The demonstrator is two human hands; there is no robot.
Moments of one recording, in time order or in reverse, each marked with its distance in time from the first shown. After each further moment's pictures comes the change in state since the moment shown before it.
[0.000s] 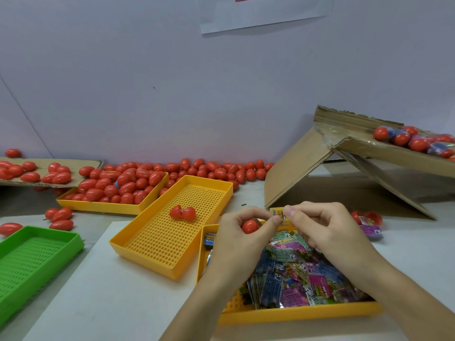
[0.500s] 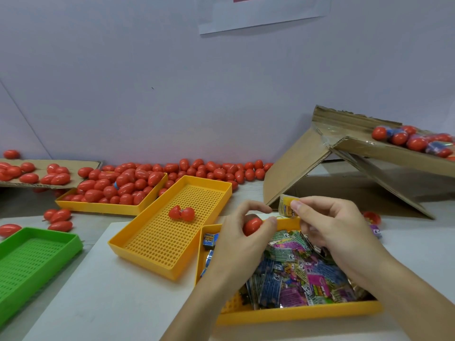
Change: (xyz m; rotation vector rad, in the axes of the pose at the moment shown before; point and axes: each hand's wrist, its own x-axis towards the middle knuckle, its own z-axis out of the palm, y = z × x) left_hand -0.001 -0.001 -0.002 -0.010 -0.090 -0.026; right_hand 0.008 0.015 -0.007 0.235 0.142 0.163
